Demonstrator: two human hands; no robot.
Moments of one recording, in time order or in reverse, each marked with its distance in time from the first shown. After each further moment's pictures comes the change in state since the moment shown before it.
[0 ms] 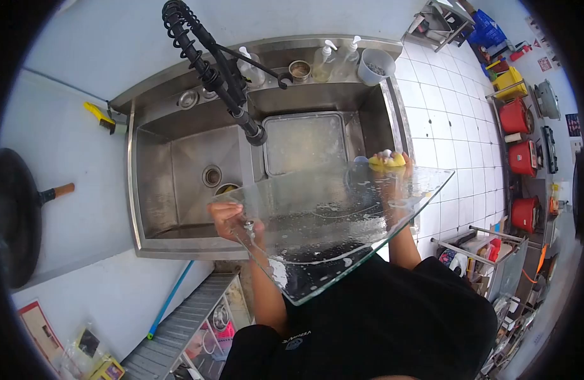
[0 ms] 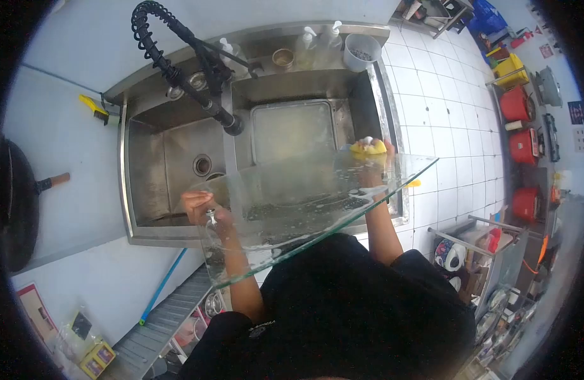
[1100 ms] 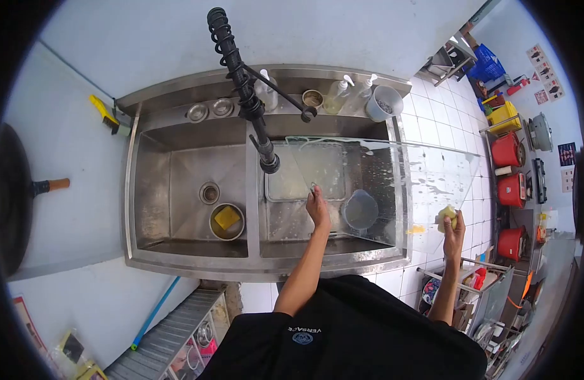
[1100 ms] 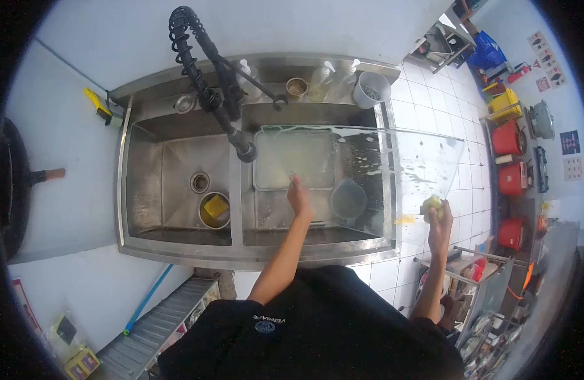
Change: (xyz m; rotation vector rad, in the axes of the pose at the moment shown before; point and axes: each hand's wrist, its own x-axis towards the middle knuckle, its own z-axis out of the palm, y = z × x) left_hand -0.160 -0.070 0.173 -0.380 -0.047 -1.337; right_hand -0.092 -0.179 0.081 -1.619 0.060 -0.244
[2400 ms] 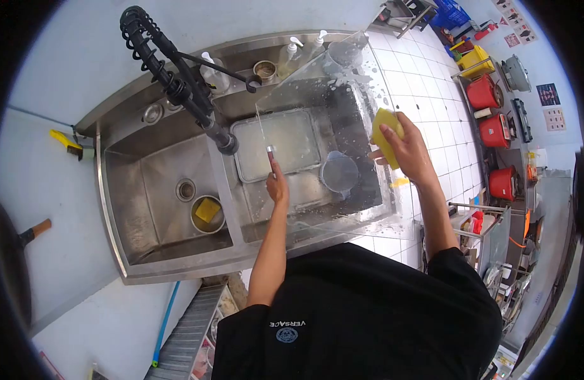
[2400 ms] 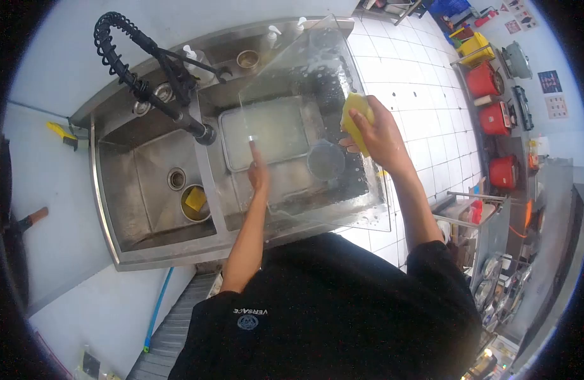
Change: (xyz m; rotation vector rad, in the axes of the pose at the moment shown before) left_hand 0.051 -0.009 -0.056 0.871 -0.052 0.060; right_hand 0.049 -0.141 0.106 0.099 -0.223 0.210
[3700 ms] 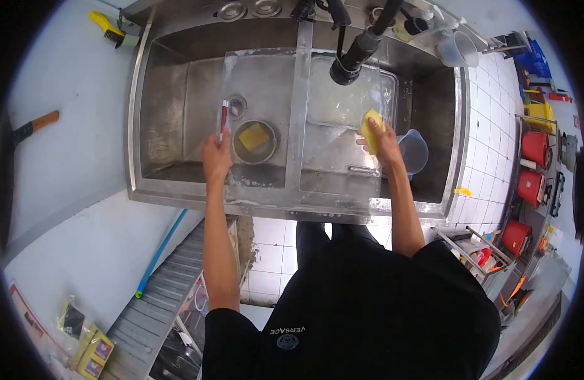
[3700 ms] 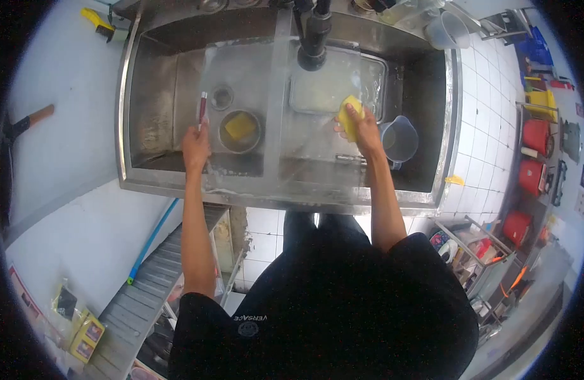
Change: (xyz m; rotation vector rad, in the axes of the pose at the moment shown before) left_hand 0.041 -0.054 -0.350 0.308 0.193 0.034; right_hand 0.052 0.204 0.244 0.345 -0.261 0.302
